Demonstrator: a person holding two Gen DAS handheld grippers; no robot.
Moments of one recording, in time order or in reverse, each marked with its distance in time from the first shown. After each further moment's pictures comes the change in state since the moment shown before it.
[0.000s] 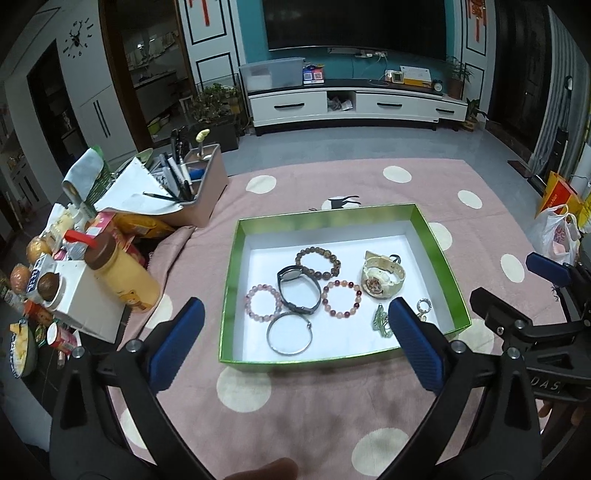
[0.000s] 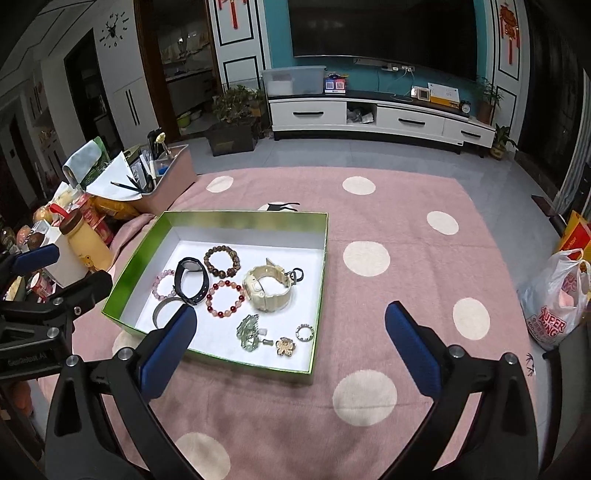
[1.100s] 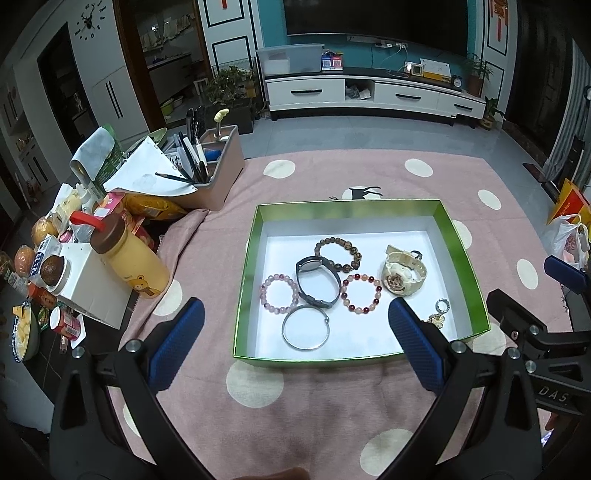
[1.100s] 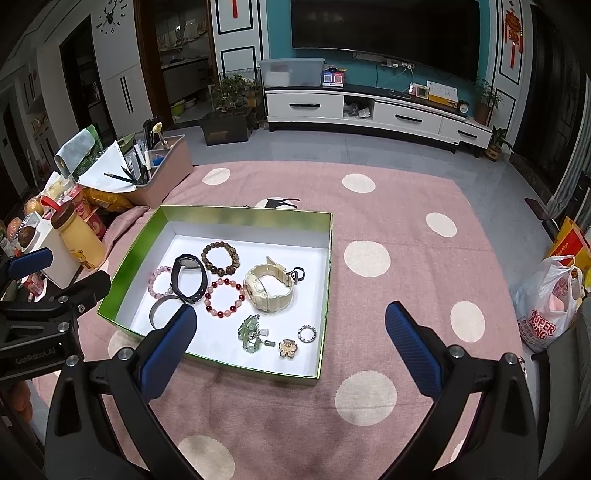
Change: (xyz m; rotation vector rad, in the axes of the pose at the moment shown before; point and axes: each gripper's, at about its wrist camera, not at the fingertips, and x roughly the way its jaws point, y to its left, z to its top) left arm 0.019 0.014 0.003 -0.051 0.060 0.037; right arm 0.007 0.012 0.007 -0.028 0.032 -0.044
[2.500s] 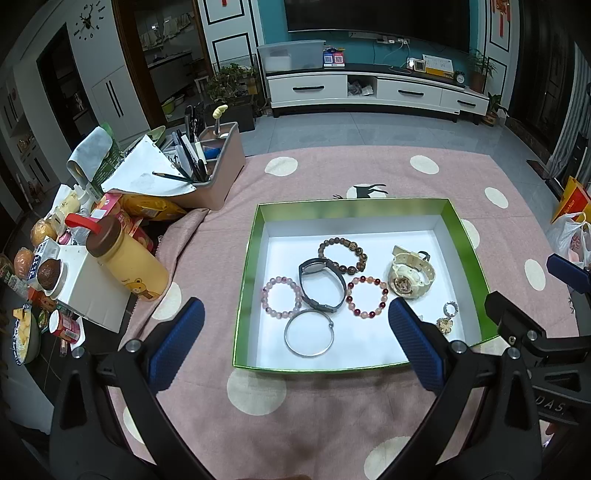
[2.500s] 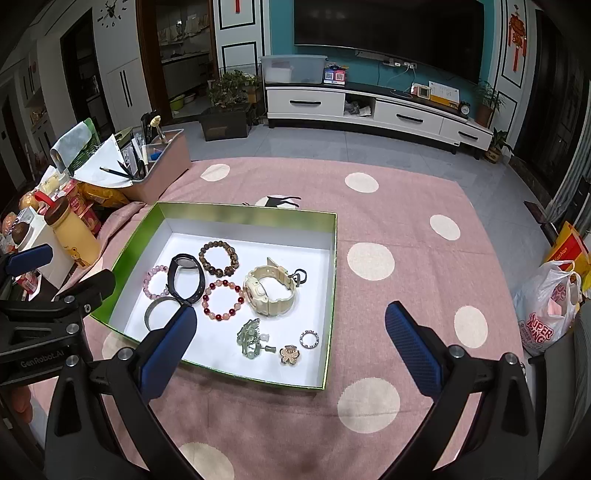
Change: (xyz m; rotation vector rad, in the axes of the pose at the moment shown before) left arm 0.011 0.001 0.002 0.003 0.008 0.011; right arm 0.014 0.007 0.005 -0.017 0.011 -0.014
